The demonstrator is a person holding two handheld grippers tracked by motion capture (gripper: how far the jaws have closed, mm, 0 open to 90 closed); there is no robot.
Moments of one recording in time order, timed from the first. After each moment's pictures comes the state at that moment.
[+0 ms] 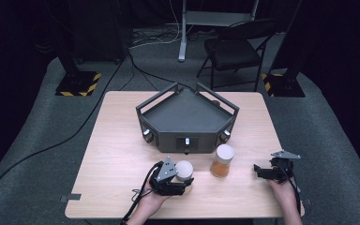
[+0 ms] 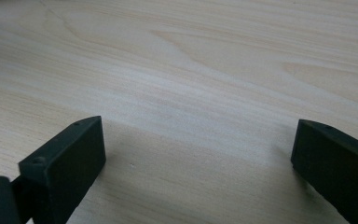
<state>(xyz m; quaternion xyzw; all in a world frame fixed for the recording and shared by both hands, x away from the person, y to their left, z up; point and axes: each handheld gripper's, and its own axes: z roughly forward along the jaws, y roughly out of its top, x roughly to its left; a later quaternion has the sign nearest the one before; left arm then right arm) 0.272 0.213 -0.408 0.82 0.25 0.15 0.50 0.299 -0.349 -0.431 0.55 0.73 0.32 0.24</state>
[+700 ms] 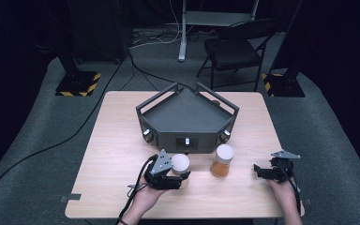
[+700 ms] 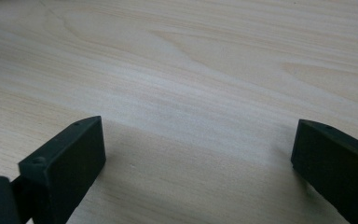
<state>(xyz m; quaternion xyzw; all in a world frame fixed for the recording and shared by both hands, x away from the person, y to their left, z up) 0.272 0.226 -0.376 0.81 0.26 0.16 0.51 0.299 -0.349 -0.431 0.55 0.73 0.32 0.24</state>
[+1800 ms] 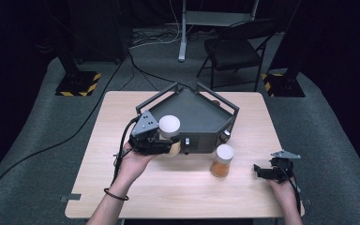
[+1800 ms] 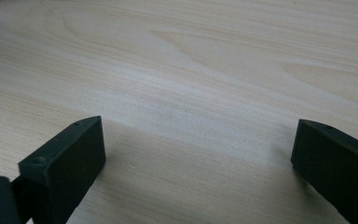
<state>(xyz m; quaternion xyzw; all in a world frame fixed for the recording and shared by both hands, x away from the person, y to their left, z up) 0.302 0.253 -0.274 0.77 0.26 0.21 0.54 0.299 -0.349 -0.431 0.55 0.73 0.32 0.24</state>
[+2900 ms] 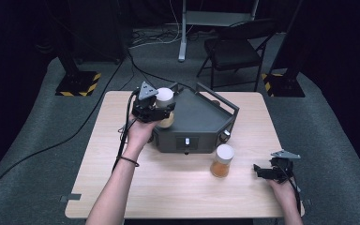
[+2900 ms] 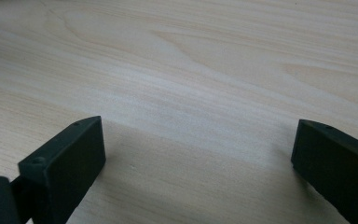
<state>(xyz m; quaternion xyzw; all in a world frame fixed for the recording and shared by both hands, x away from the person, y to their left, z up) 0.378 0.233 -0.278 0.74 0.36 0.25 0.50 0.300 -0.350 -0.431 0.55 0.73 0.32 0.24</state>
